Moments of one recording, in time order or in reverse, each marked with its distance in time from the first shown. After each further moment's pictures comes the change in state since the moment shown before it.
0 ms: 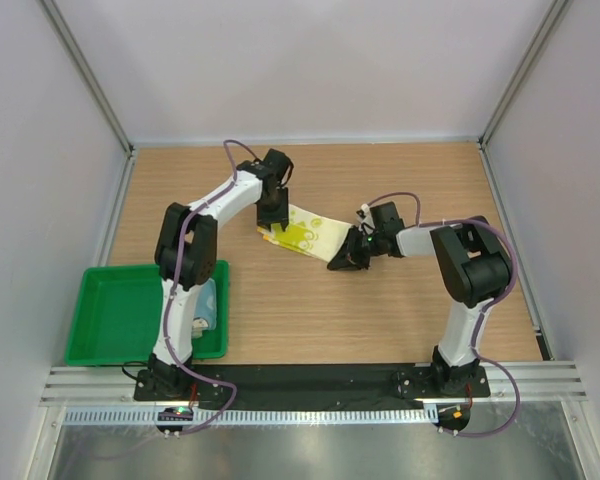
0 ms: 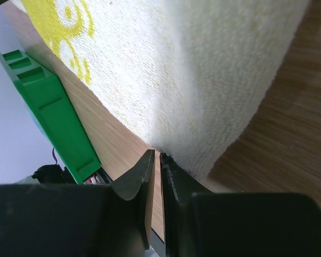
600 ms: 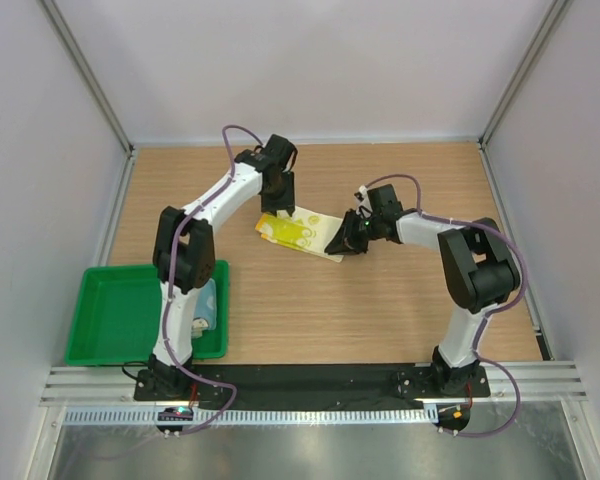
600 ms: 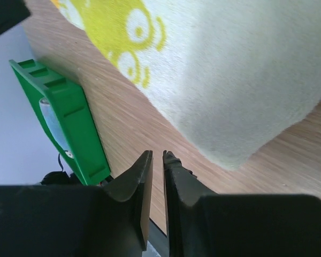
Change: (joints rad) left arm -0.016 -0.035 0.087 -0.024 -0.003 0.000; right arm 0.011 -0.070 0.154 -0.158 0.048 -0.025
